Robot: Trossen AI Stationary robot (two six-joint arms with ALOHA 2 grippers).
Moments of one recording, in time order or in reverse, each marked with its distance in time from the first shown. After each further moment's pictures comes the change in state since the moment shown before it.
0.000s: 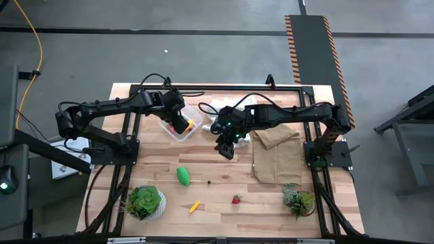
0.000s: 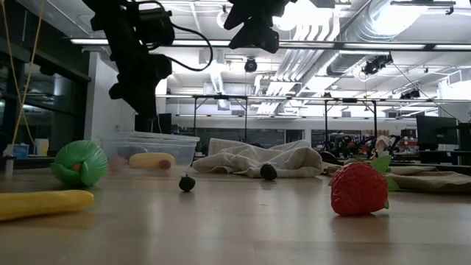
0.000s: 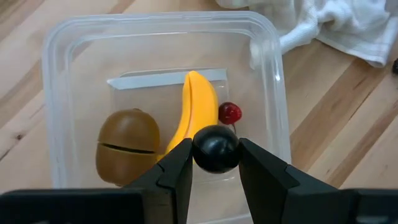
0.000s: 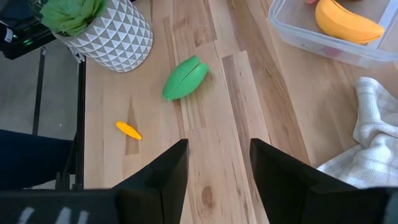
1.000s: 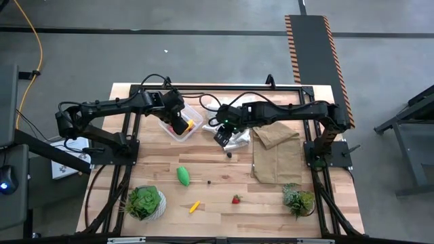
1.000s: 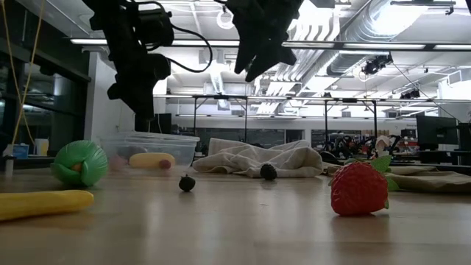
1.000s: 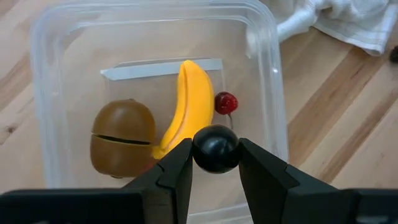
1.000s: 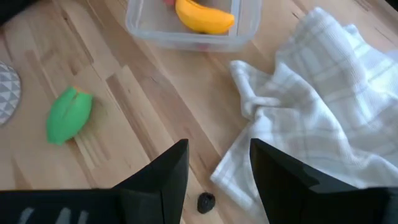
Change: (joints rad) left arm 0.000 0.000 0.000 -0.025 0.025 0.003; right arm -0.050 0.033 -0.001 -0.097 0.342 0.192
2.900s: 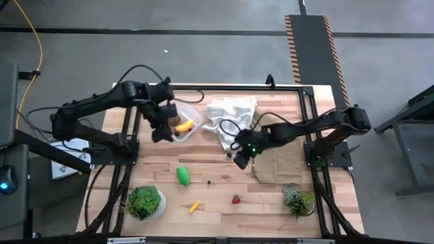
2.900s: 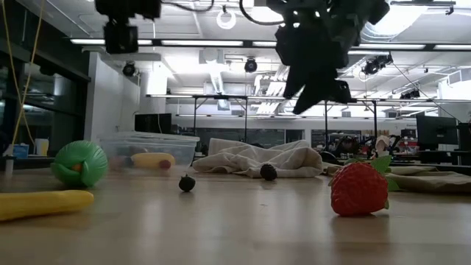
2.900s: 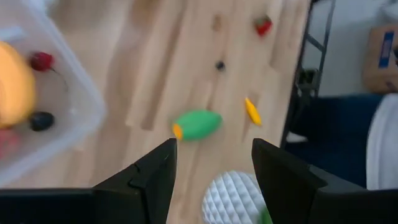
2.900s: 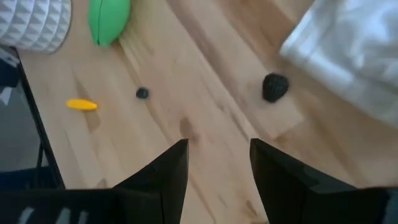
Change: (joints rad) left arm -0.084 -0.080 0.351 -0.489 0.510 0.223; right arm 0.138 -0.250 -0.603 0.401 -0.235 0.271
